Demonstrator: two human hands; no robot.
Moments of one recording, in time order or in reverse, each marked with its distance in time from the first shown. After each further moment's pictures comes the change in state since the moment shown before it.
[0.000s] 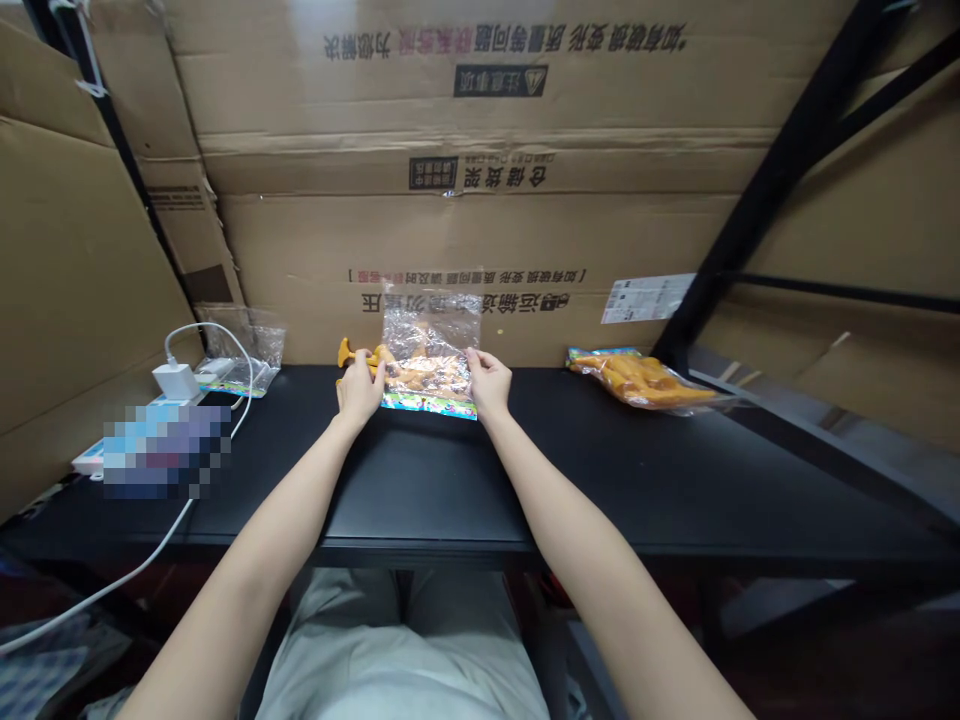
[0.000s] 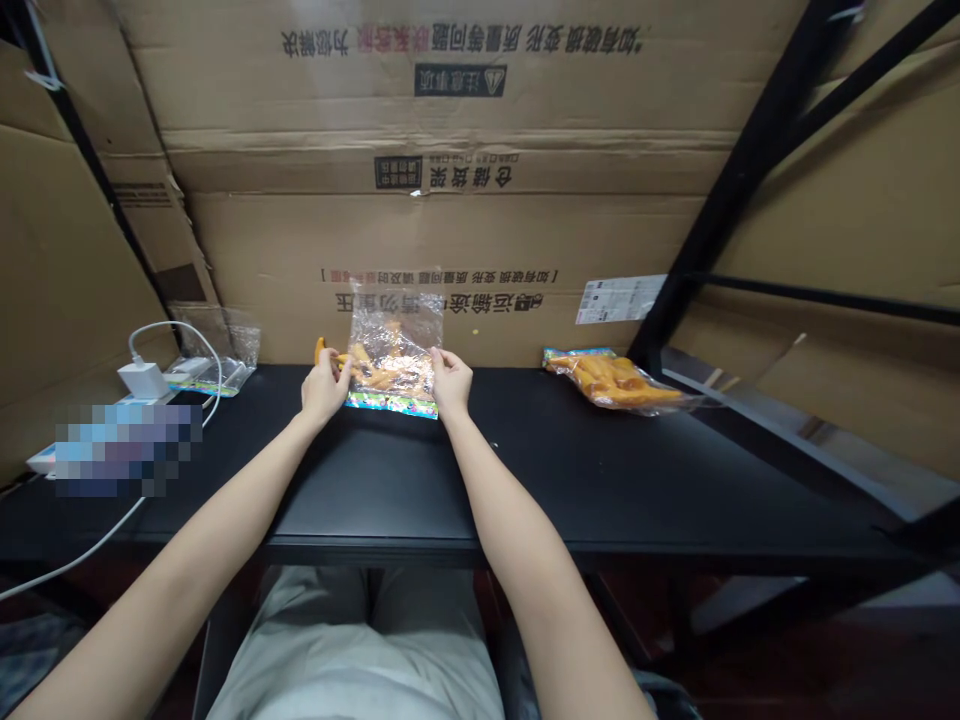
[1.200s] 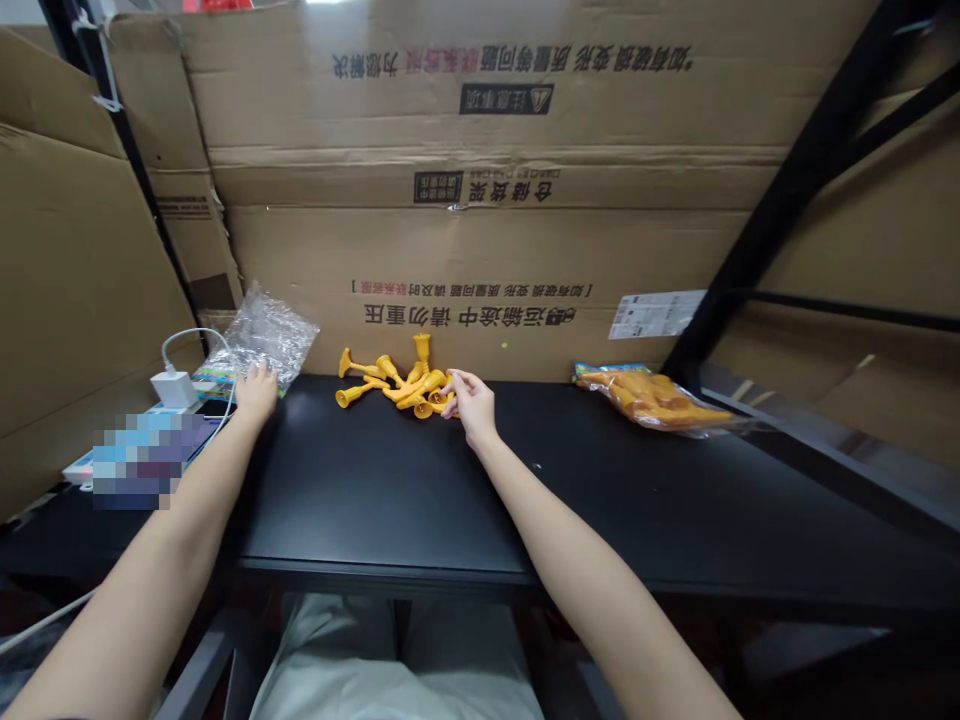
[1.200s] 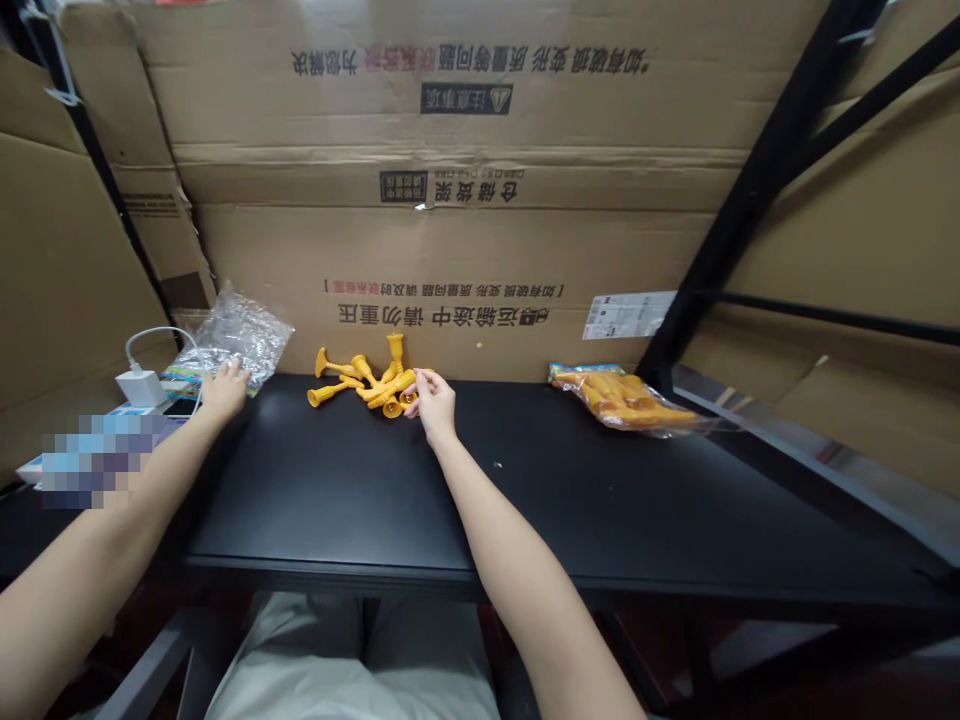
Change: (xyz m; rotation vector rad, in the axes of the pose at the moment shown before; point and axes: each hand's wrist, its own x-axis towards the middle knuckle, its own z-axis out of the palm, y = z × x) left_hand 0.056 -0.143 -0.101 1.096 -0.411 -0.052; right_hand -0.013 0.012 0.015 0.140 -0.222 0.155
